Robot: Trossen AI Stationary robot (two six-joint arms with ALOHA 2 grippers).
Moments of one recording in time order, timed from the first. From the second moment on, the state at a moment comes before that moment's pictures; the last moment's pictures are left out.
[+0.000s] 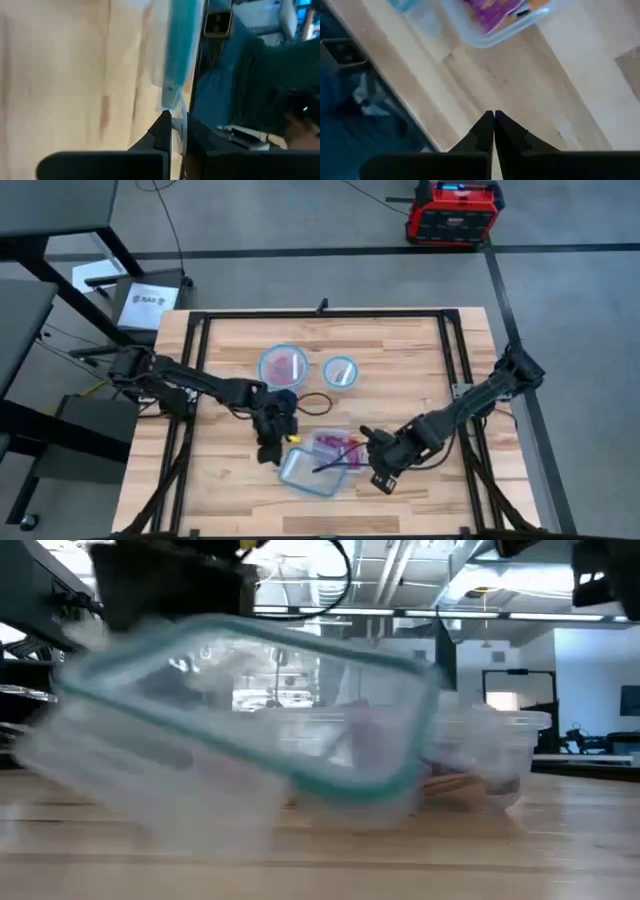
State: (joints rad) left arm -0.12 1.56 0.91 -0.21 0.70 -0.63; right arm 0.53 1.64 1.26 -0.96 -0.06 1.18
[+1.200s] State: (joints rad) left arm -0.10 1.51 0.91 0.15 0.46 -0.56; right arm 0.66 1.43 1.23 -1.01 0.40 1.34
